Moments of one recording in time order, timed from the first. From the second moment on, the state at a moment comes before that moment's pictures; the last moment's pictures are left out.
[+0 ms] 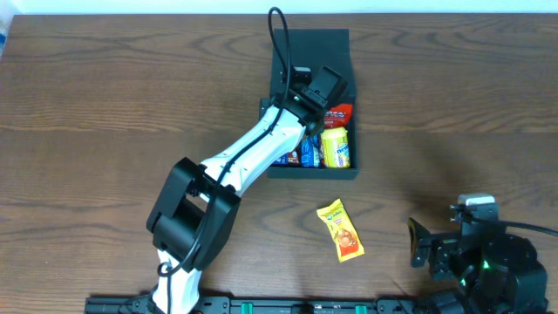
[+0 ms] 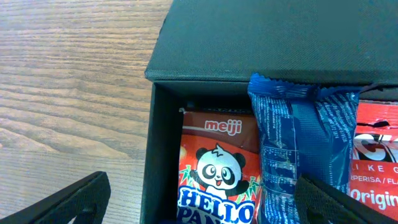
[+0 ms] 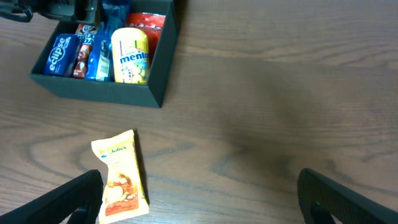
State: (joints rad) left arm -0.65 2.04 1.60 -0.76 -0.46 -0.56; right arm 0.30 0.39 0.82 -1.12 0.09 0.18
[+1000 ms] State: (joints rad) left arm -0.83 1.65 1.72 -1.23 -0.50 -0.80; right arm 0.30 0.39 0.82 -1.12 0.09 0.18
